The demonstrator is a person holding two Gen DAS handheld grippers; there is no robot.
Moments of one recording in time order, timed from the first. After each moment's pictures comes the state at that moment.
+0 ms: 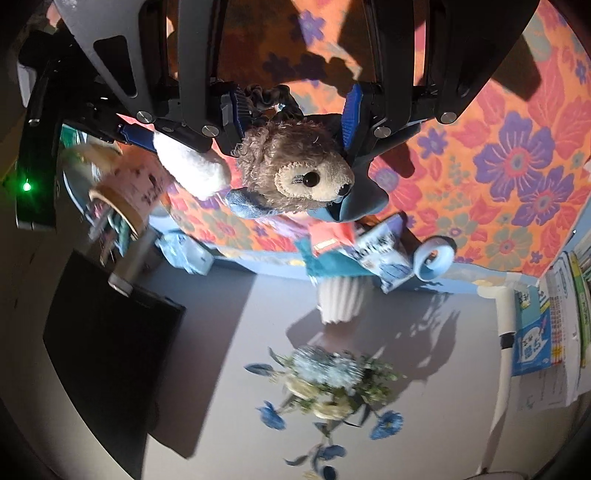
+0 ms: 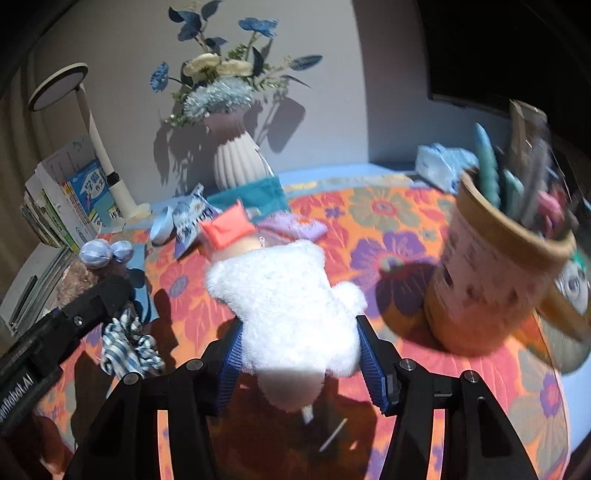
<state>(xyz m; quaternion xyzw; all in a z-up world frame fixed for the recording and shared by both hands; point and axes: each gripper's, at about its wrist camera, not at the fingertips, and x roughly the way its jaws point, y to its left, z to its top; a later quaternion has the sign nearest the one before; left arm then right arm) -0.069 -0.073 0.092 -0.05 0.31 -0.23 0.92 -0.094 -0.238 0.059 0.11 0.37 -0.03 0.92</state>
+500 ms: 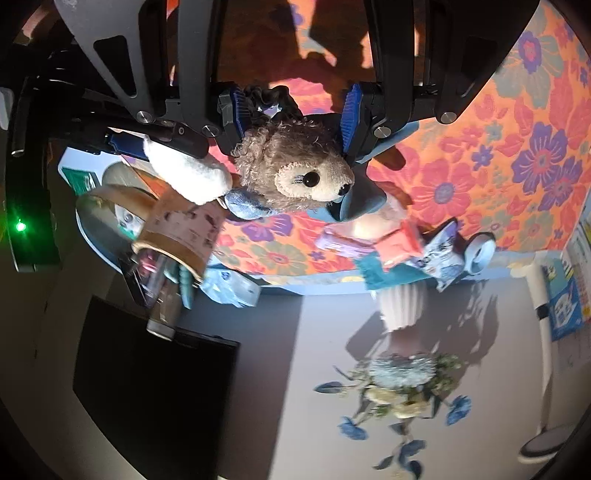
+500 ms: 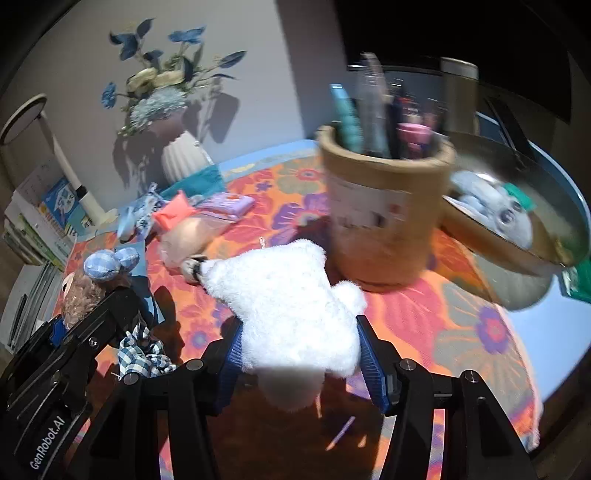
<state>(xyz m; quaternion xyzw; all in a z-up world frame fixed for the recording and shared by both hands) -0.119 -0.146 0.095 0.02 0.31 -0.26 0.91 -0.152 -0.291 0.061 0.16 0.40 -0.09 0.90</state>
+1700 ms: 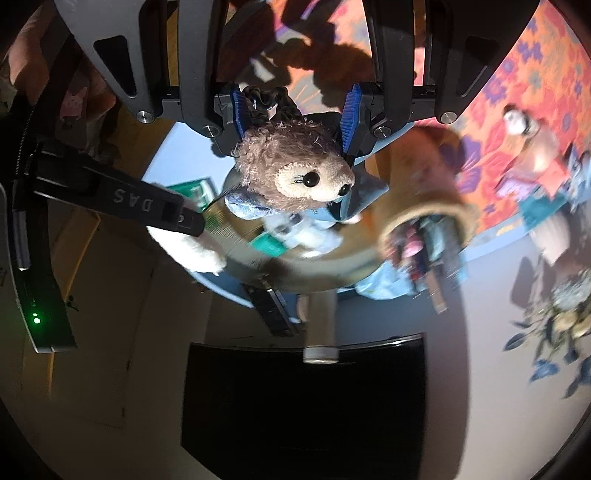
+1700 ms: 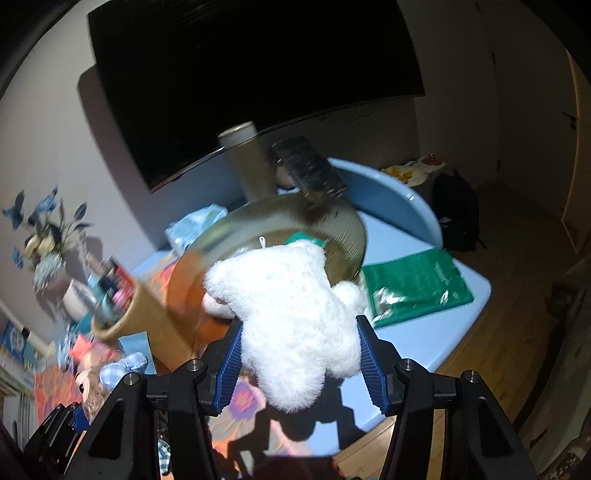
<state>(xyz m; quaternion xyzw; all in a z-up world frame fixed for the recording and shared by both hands) -0.193 -0.343 0.120 0.10 0.29 -0.42 0.85 -0.268 -0.489 0.113 0.26 0.29 -0.29 0.88</state>
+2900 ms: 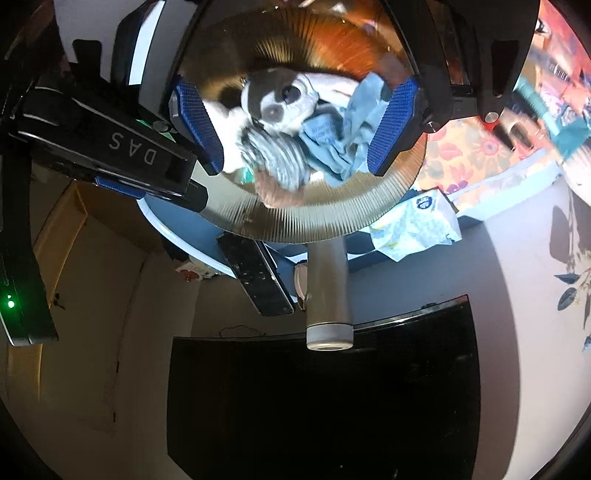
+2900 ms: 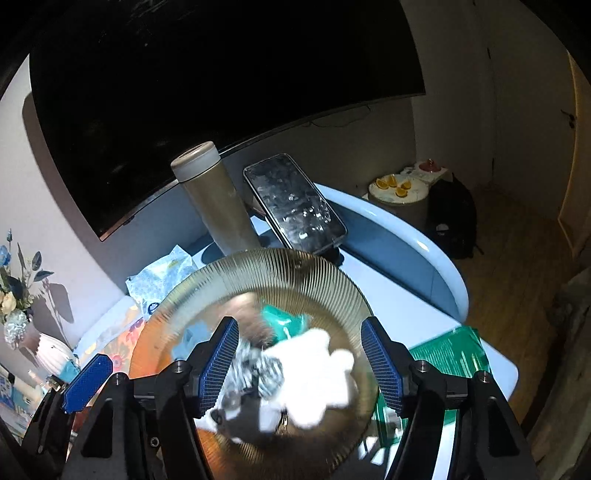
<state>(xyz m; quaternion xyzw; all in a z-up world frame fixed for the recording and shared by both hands) -0.100 -0.447 0.129 0.12 0.29 -0.41 0.86 -0.183 -0.583 0.113 0.27 0.30 -0.31 0.86</state>
